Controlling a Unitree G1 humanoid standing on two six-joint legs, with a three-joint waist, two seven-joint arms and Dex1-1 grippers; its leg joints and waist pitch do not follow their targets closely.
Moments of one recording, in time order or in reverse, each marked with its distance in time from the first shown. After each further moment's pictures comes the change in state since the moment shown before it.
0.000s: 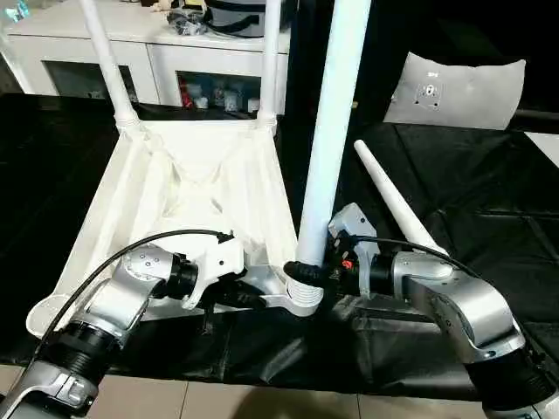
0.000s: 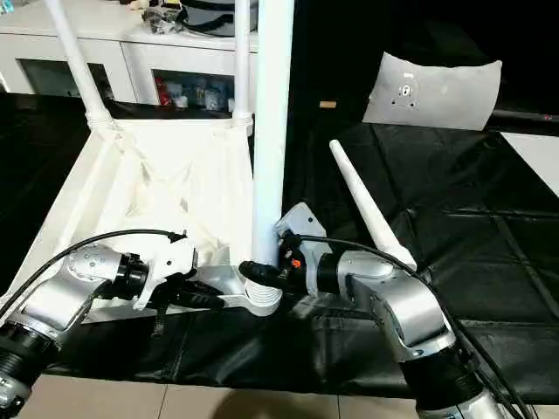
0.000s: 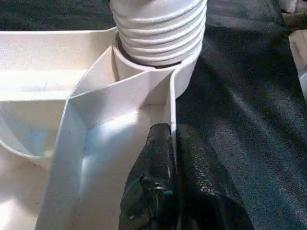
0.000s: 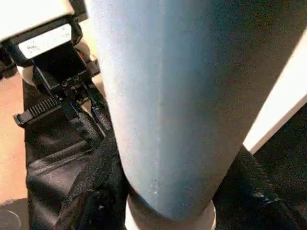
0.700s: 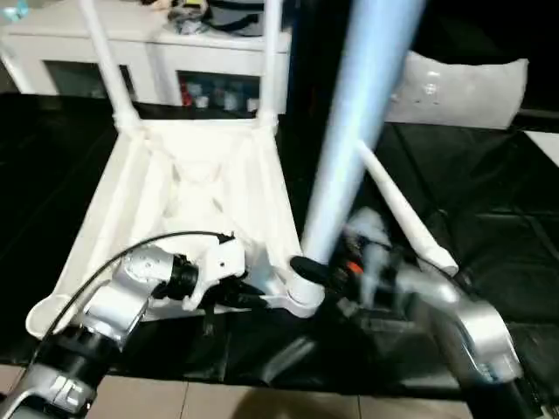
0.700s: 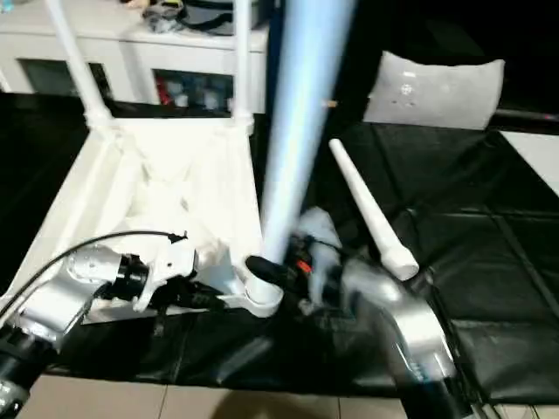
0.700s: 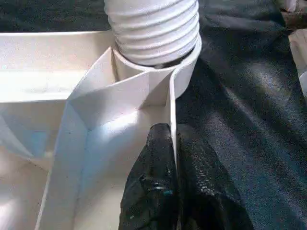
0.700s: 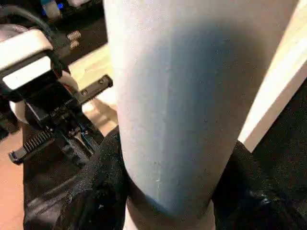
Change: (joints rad) left arm 0.022 0.004 -0.001 -0.040 -0.006 0.001 0.009; right arm 0.180 0.088 -0.115 0.031 0.069 -0.190 -0.041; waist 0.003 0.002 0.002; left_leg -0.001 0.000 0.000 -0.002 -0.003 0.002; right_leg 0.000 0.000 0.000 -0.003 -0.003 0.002
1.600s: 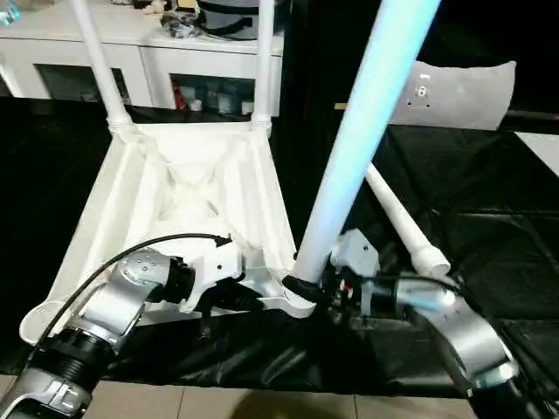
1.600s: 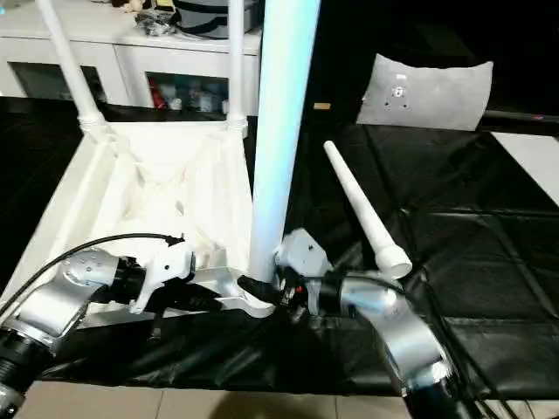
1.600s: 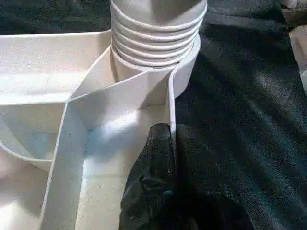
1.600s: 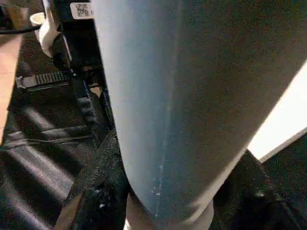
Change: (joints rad) left arm 0.007 0.025 -0.001 0.000 -0.001 0.001 0.006; right arm -0.084 -0.103 0.201 0.102 -0.217 -0.312 0.144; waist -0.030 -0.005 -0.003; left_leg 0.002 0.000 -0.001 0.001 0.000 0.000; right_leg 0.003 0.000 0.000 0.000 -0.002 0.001
